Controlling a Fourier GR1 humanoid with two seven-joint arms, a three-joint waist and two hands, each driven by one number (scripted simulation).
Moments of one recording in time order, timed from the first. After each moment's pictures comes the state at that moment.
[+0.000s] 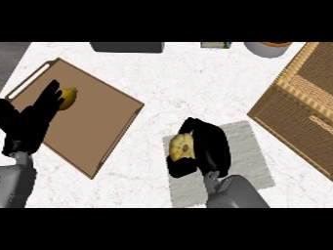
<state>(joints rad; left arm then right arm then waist) -0.22 0.27 0.12 -1.38 0.09 -0.05 0.22 -0.31 0.00 0.53 -1.47 0.87 -0.12 0.77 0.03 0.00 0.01</state>
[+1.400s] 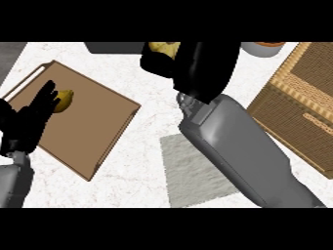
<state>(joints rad) -0.23 0.28 0.14 -1.36 0.07 -0.04 0.21 -0.99 -0.01 0.36 -1.39 1.21 -0.37 1.17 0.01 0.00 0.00</state>
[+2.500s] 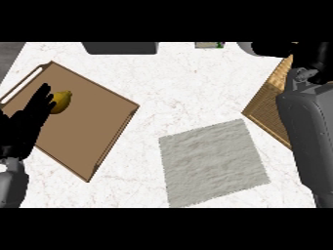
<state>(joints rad) -0.18 0.28 0.16 -1.44 0.08 -0.05 0.25 -0.79 -0.22 -0.01 -1.44 1.21 -0.23 1.00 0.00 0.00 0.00</state>
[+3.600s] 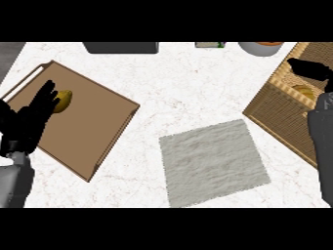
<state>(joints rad) -0.22 0.26 0.17 -1.38 0.05 -0.06 0.22 -0.61 -0.27 -0.22 -1.32 1.05 -0.56 0.75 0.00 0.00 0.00</state>
